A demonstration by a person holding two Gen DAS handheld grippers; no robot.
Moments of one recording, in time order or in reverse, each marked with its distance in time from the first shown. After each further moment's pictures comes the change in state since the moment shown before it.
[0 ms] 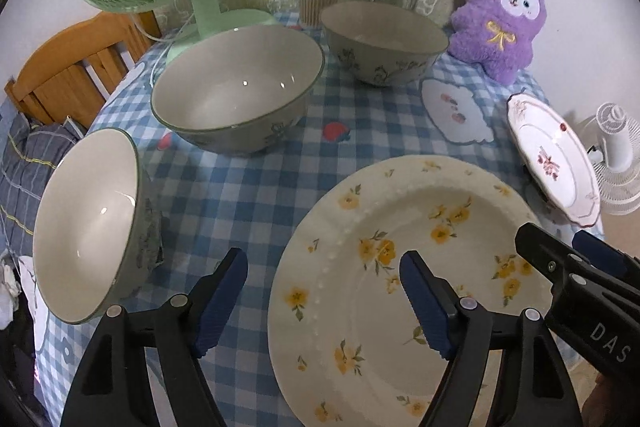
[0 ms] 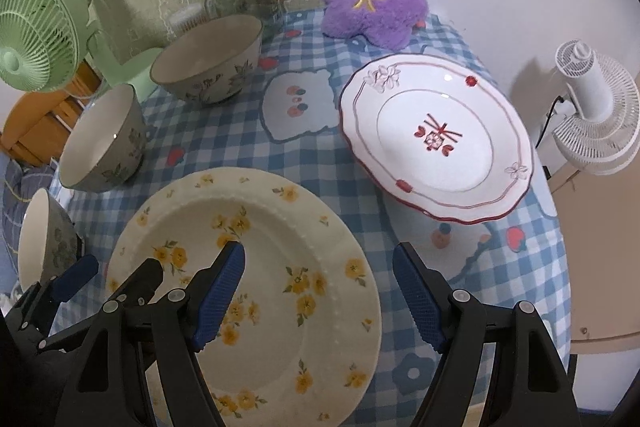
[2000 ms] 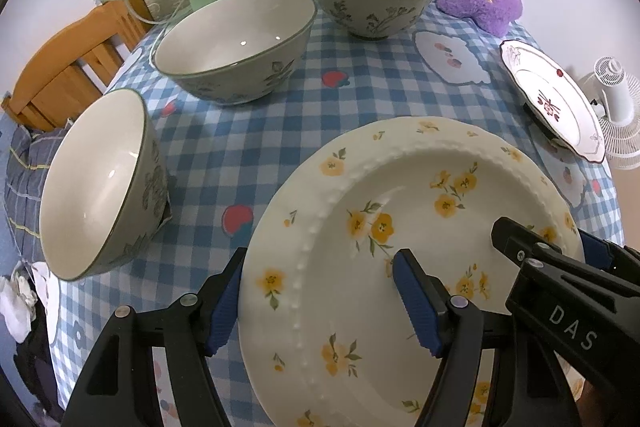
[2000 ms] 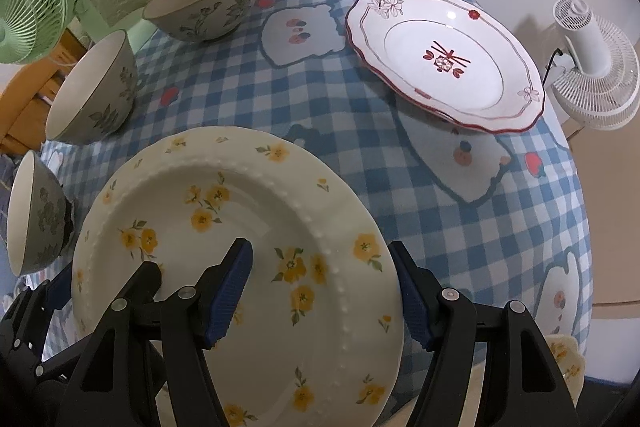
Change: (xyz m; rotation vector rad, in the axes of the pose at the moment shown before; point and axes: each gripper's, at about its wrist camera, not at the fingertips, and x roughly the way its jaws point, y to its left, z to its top) left arm -0.003 0.002 -0.032 0.082 0.074 0.033; right arm 0.008 0.014 -0.037 0.052 0.124 -0.024
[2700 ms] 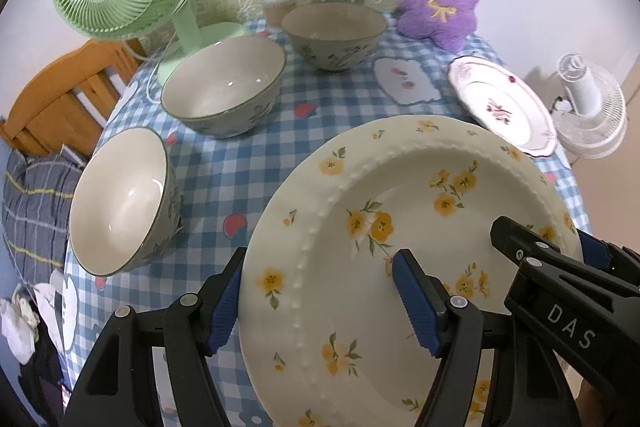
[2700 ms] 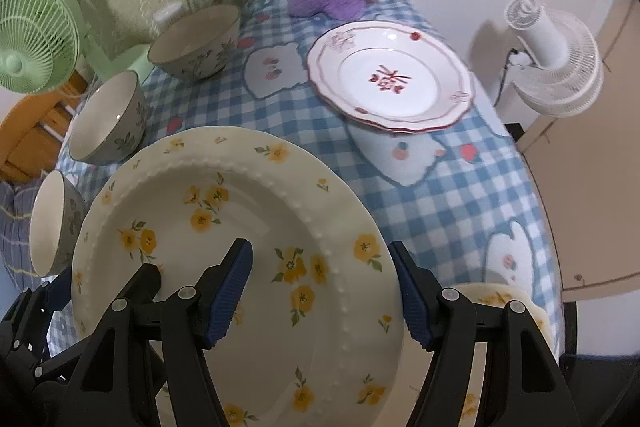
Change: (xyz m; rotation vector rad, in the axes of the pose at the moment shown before) left arm -0.055 -0.013 -0.006 0.075 -0.064 -0.063; right arm -0.067 -0.017 -0.021 0.098 -0.089 -0.054
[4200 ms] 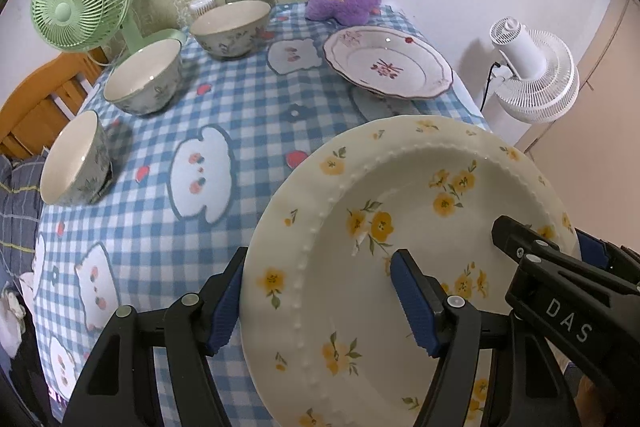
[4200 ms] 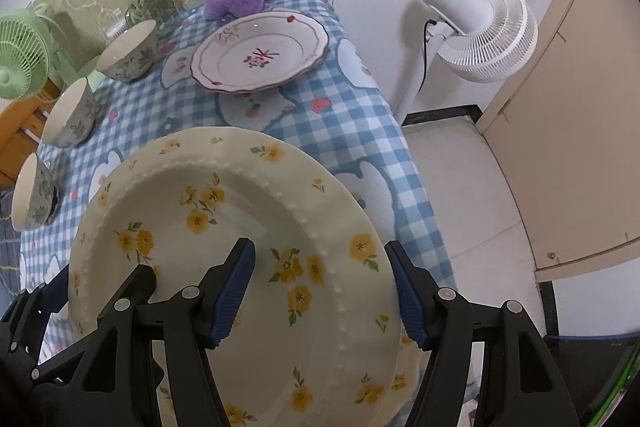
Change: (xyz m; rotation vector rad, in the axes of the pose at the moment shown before) left arm -0.036 -0.119 -0.056 0.036 0.009 -0.060; right arm -0.038 -0.129 -0.054 0.028 0.017 -0.060
